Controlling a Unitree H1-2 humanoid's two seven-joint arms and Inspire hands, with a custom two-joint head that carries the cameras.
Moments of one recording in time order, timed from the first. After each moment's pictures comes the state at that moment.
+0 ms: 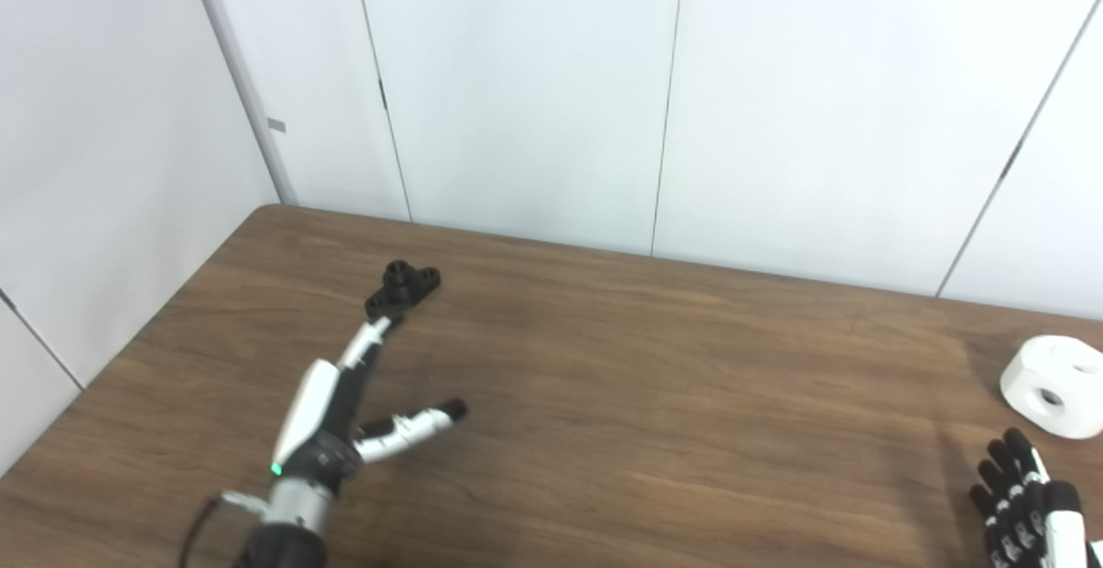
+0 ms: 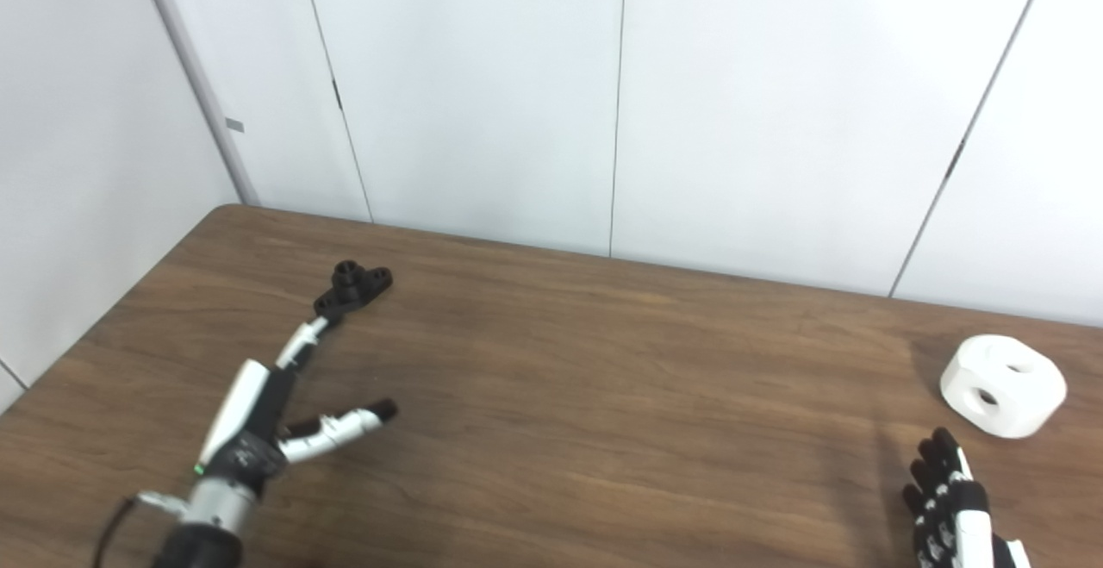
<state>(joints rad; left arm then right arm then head) 0.10 0.29 0.15 -0.40 0.36 0.32 0.01 0.12 -0.14 -0.11 -0.25 0.18 0.15 0.10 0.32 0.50</state>
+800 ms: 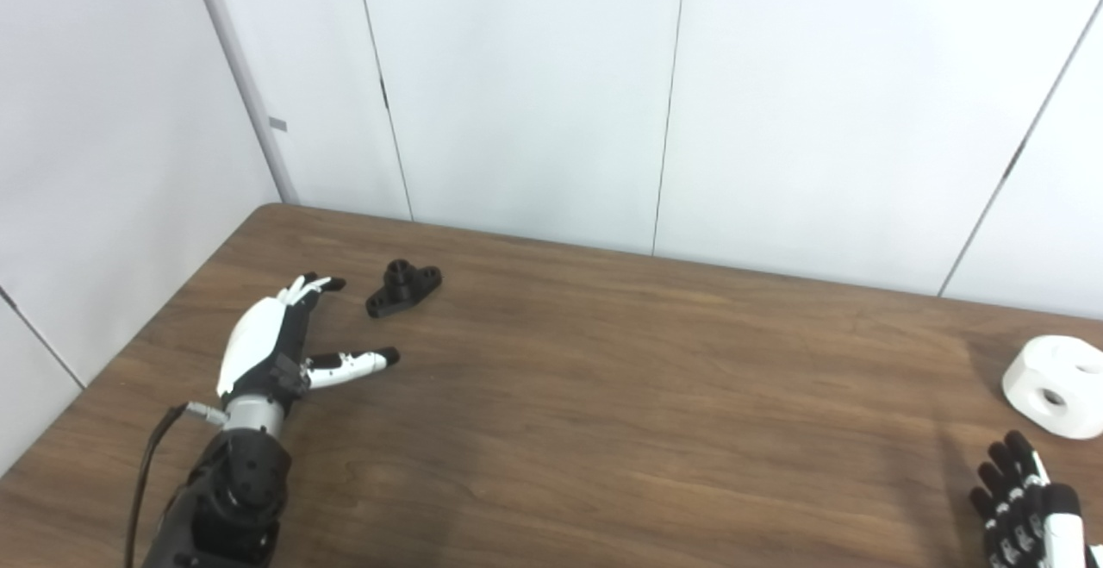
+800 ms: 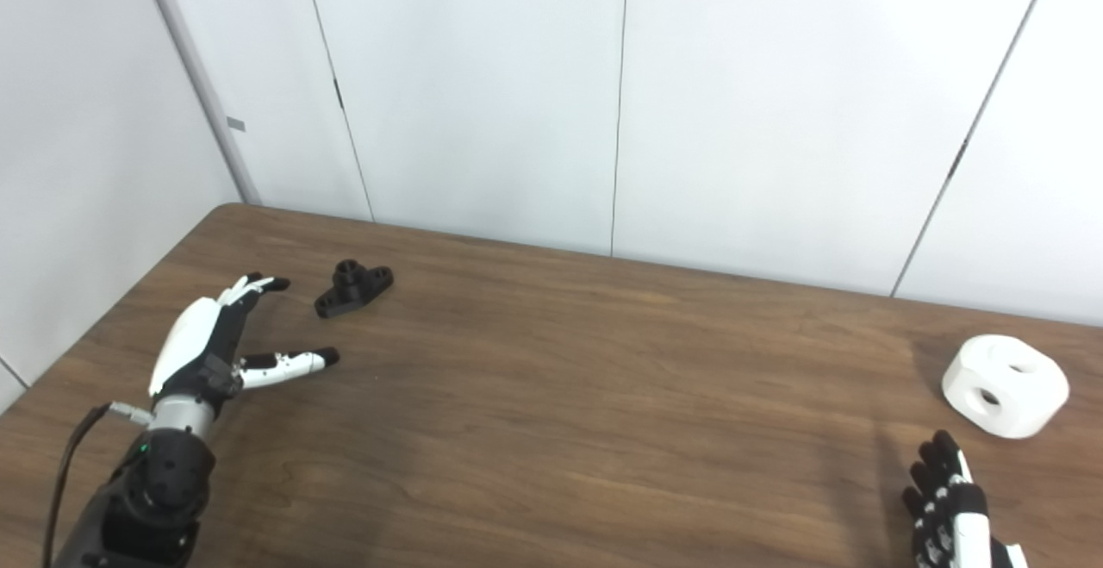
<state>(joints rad) -0.09 0.43 0.17 -0.11 0.50 0.38 0.03 0.13 -0.13 -0.11 -0.27 0.17 0.16 0.08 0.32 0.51</state>
